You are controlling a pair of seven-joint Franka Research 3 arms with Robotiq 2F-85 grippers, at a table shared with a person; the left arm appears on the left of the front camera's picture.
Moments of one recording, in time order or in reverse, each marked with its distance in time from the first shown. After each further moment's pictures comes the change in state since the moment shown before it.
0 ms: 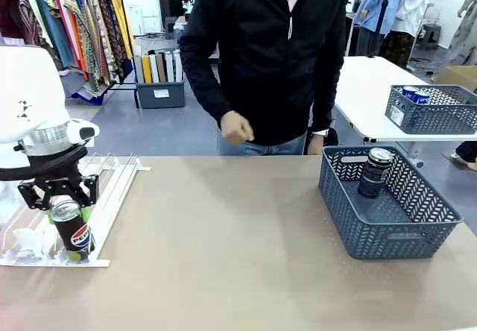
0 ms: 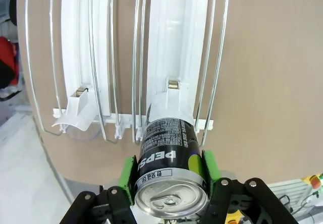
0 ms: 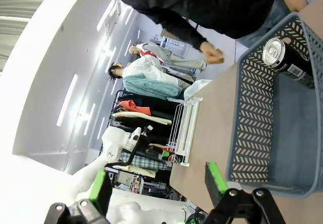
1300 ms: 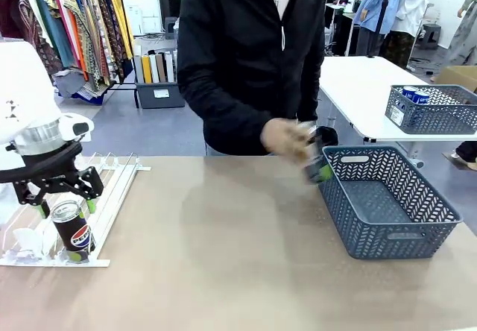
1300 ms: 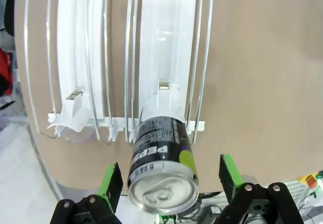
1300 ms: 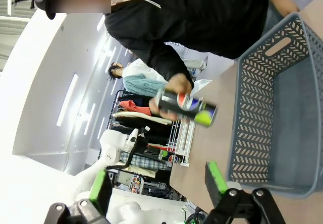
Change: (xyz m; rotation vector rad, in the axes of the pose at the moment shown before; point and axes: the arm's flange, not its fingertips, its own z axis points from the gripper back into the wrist) left arm -0.010 0.000 0.004 -0.044 -0.052 -0.014; right arm 0.000 0.000 0.000 0.000 0.000 0.000
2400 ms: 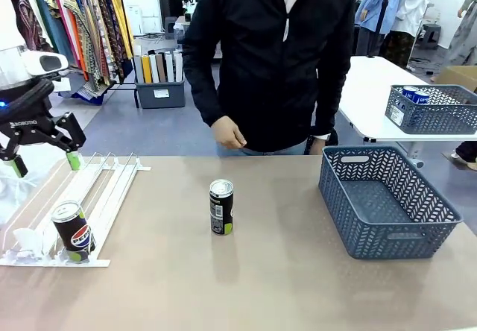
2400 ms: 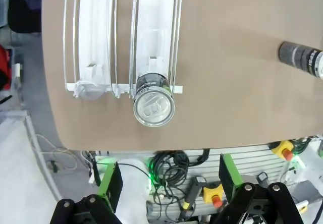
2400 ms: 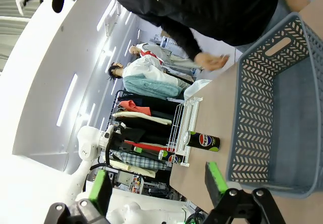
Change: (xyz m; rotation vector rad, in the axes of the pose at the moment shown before) left arm -0.021 0.006 0.127 -0.065 0.006 0.003; right arm 0.000 0.000 0.000 0.000 0.000 0.000
